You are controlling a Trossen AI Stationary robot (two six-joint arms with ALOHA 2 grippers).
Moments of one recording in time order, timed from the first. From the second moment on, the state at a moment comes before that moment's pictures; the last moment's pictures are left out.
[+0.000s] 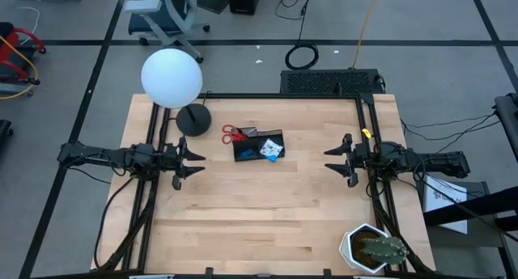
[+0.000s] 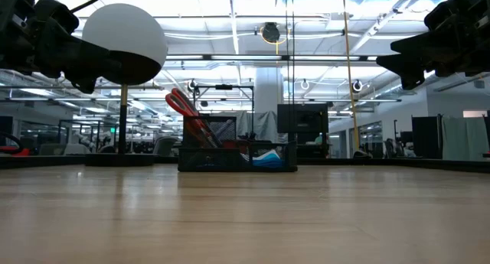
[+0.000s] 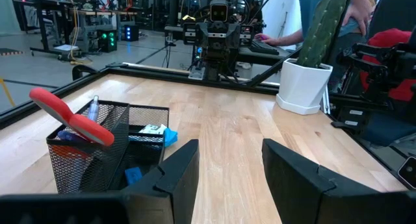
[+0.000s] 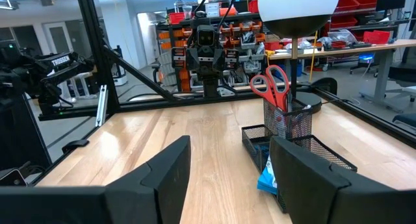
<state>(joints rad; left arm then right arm) -0.12 0.12 0.01 0.06 -0.10 -0.14 0.01 0.01 0.01 0.02 0.02 0.11</state>
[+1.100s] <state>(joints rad) -0.12 0.12 0.01 0.06 -0.10 -0.14 0.01 0.01 0.01 0.02 0.02 0.11</state>
